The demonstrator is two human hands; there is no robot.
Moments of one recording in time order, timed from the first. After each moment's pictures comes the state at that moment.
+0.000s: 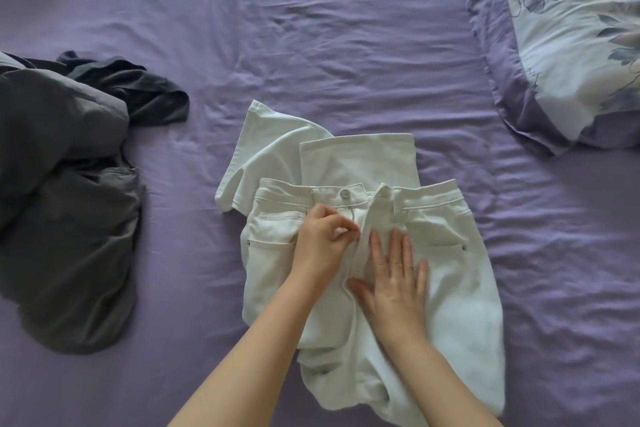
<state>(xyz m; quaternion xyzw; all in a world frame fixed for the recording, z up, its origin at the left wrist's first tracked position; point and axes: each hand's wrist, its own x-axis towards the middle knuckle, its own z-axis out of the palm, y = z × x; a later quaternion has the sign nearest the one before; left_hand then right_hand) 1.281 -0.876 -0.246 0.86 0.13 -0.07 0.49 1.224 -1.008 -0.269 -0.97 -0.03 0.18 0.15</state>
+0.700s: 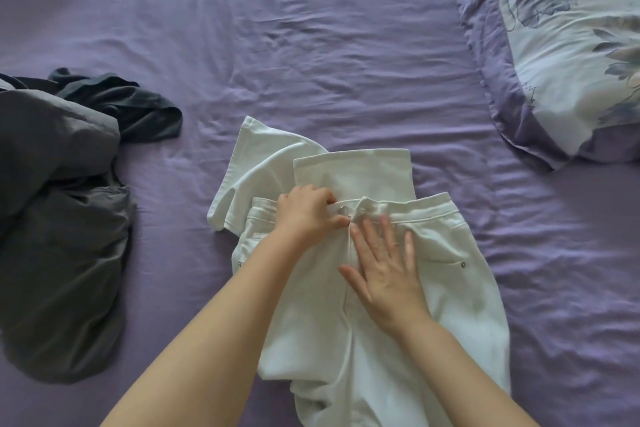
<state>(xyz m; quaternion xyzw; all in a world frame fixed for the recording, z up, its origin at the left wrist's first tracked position) 1.361 -0.847 -0.258 0.95 0.06 -0.24 0.17 1.278 -1.011 -0.267 -0.96 -0.19 0.19 0.10</state>
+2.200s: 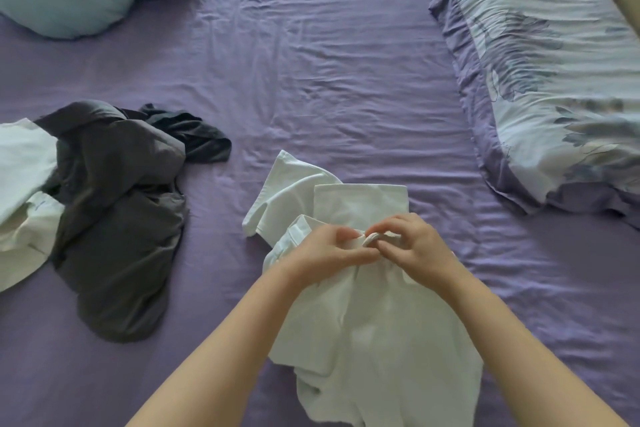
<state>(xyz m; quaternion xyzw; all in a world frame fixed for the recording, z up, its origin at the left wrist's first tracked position) 1.295 -0.865 -0.127 0.74 0.10 -0.30 0.59 1.334 -1.040 -0.129 -0.85 -0.18 0.21 0.45</state>
